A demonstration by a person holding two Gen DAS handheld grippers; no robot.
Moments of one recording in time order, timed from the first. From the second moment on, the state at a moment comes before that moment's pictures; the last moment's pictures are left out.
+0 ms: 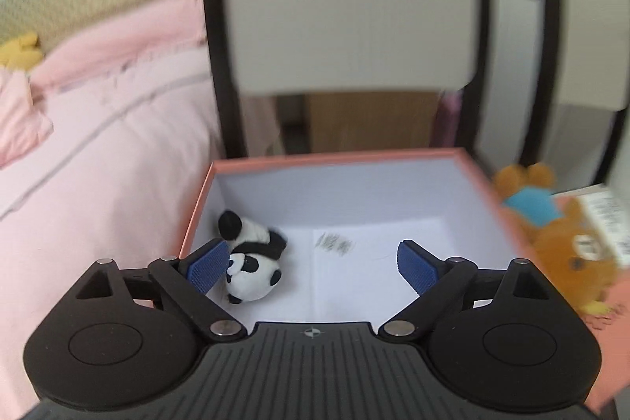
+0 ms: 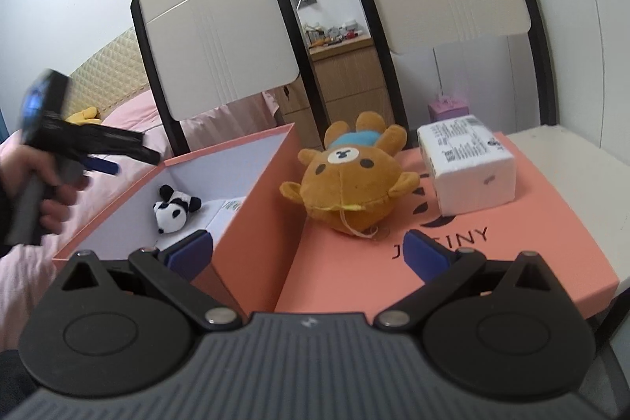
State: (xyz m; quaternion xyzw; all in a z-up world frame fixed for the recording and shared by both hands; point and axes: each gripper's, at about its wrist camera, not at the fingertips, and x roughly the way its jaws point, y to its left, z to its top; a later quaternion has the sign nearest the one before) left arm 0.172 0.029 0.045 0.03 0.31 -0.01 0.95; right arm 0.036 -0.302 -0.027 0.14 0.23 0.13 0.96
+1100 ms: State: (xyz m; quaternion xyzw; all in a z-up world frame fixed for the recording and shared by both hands) left arm 0.020 -0.012 -0.037 0.06 0.12 -0.07 0.99; right arm 0.040 -0.292 -0.041 0.12 0.13 0.09 0.98
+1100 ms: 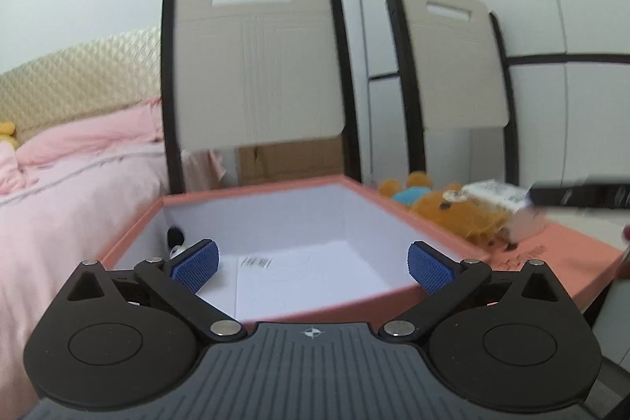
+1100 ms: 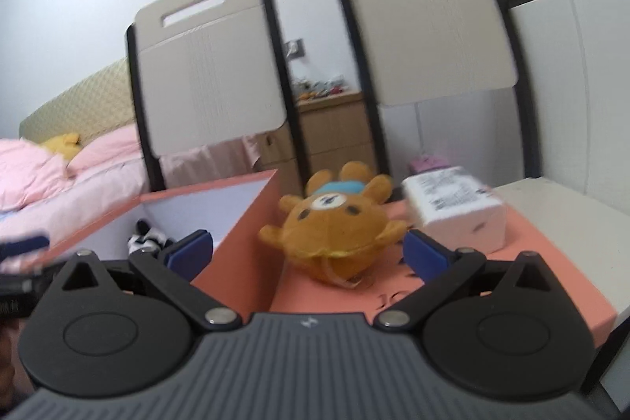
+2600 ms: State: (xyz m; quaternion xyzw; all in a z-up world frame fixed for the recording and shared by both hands) left arm 0.020 0.026 -0.044 -0.05 0.13 -0.05 0.99; right arm 0.243 -0.260 -0.067 0.02 0.32 0.12 0.94
